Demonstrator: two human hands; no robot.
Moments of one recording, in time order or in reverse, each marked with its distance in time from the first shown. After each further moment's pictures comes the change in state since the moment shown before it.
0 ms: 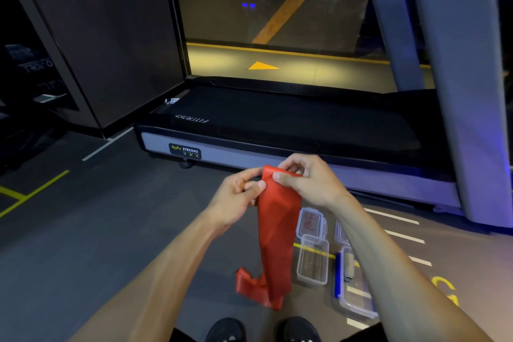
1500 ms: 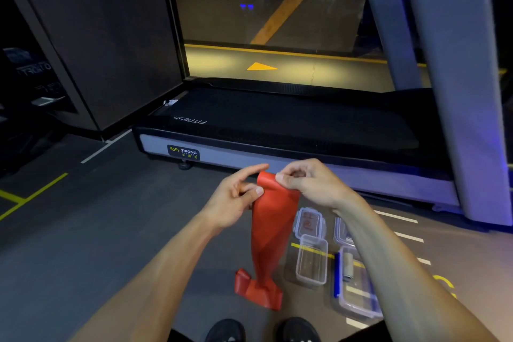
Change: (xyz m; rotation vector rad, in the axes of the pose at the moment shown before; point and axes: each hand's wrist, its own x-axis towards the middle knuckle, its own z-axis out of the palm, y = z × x) left_hand -0.003 0.004 -0.001 0.096 -0.038 0.035; right_hand -0.003 0.008 -0.011 0.175 -0.172 0.054
